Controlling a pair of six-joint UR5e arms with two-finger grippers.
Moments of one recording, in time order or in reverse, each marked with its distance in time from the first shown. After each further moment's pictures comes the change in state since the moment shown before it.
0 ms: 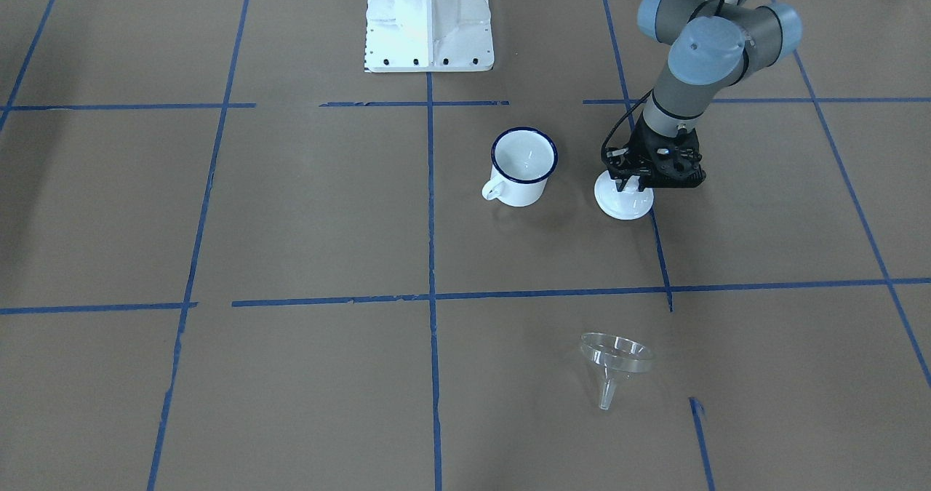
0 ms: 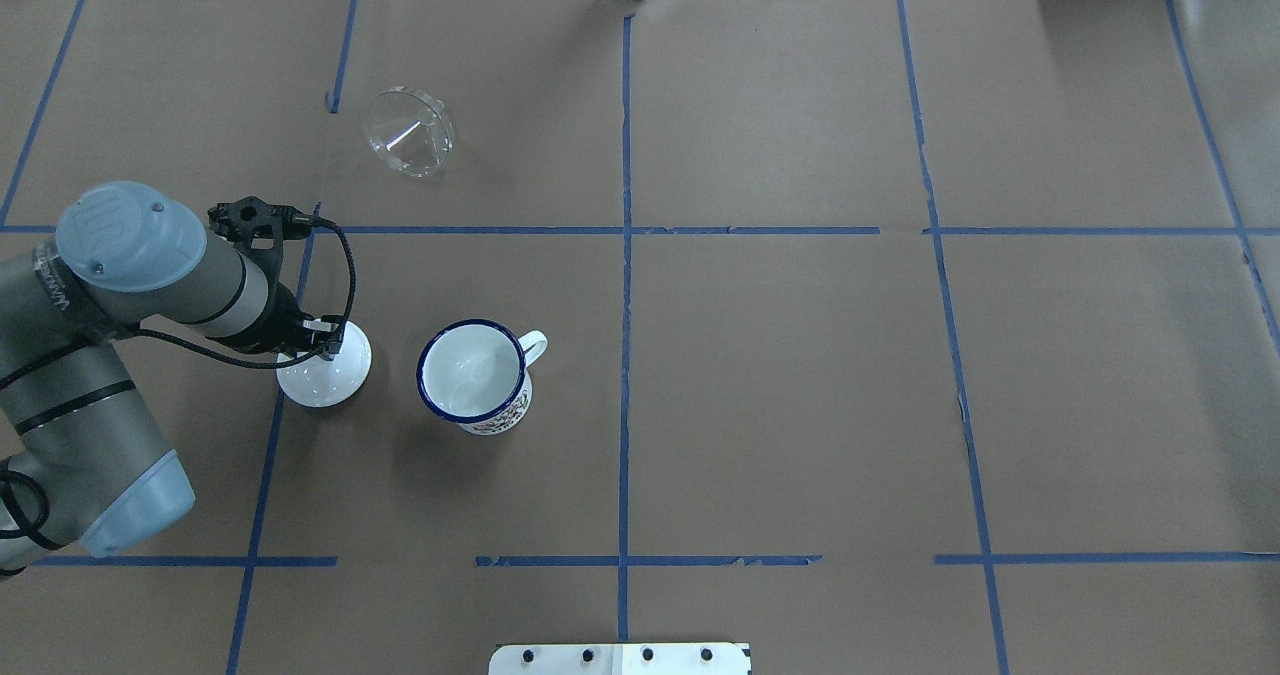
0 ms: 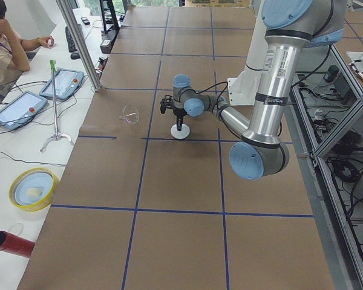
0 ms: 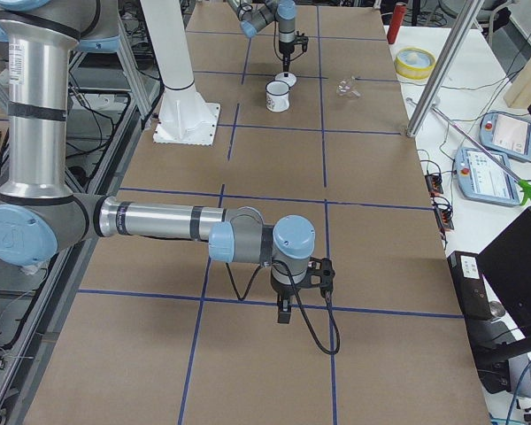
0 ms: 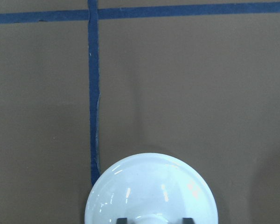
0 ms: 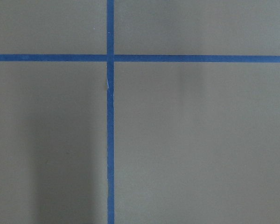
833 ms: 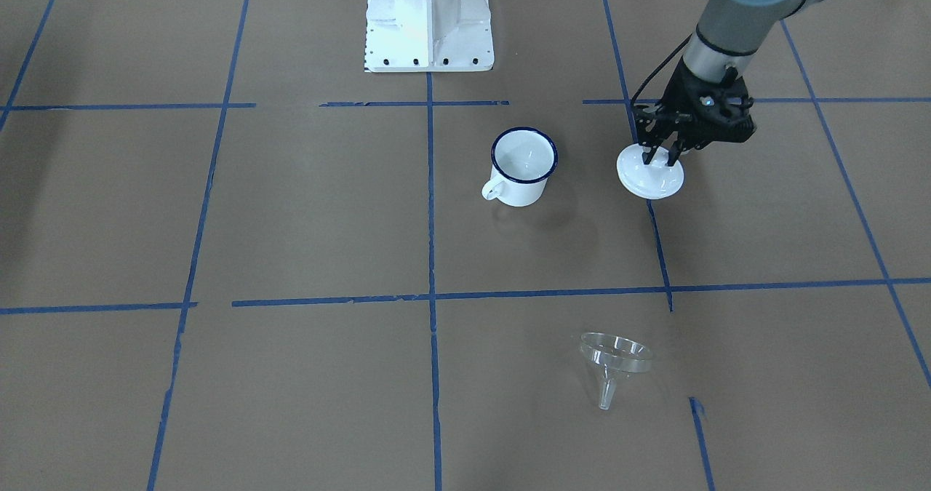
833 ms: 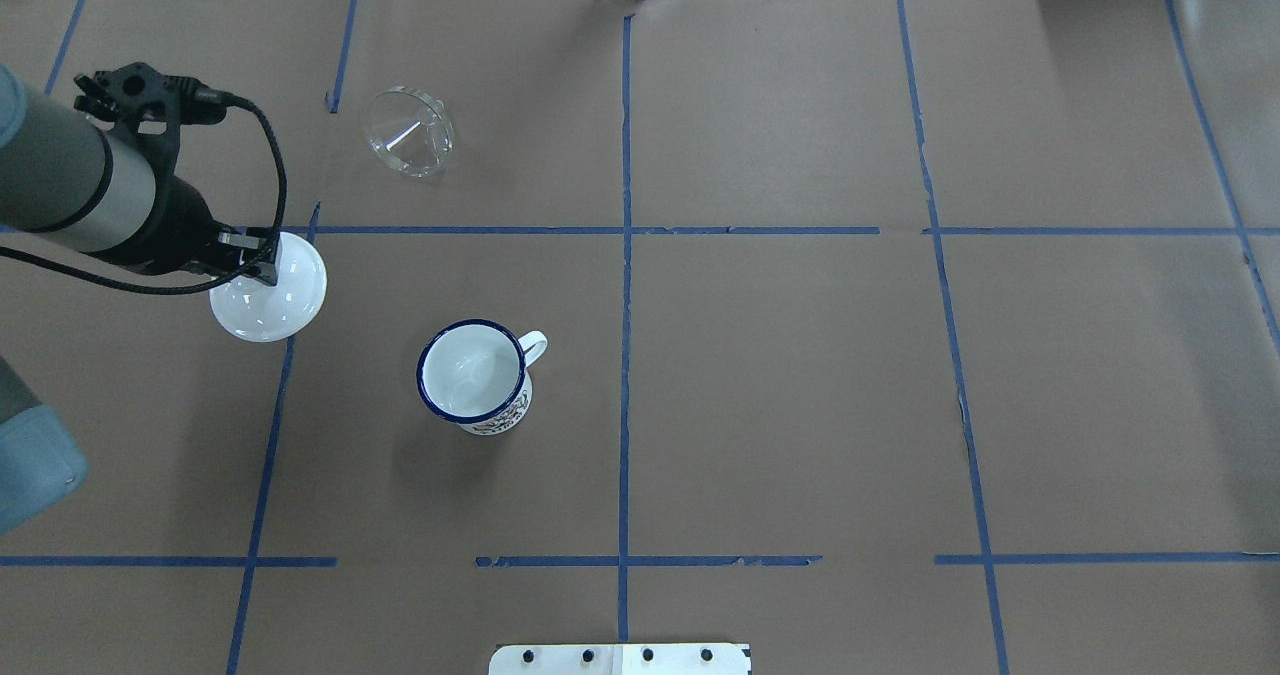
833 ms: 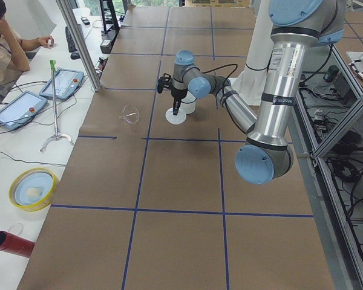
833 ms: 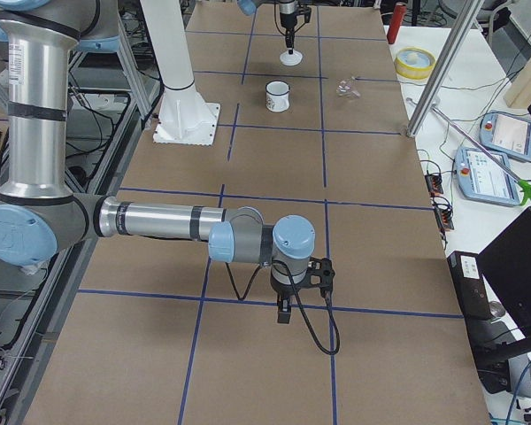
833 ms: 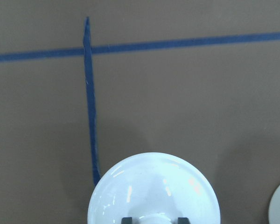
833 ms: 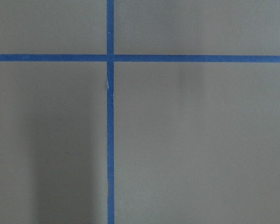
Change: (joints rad) left arm -0.144 -0.125 -0.349 0.463 -0.024 0.111; right arm 0.000 0.000 0.000 0.000 0.000 0.000
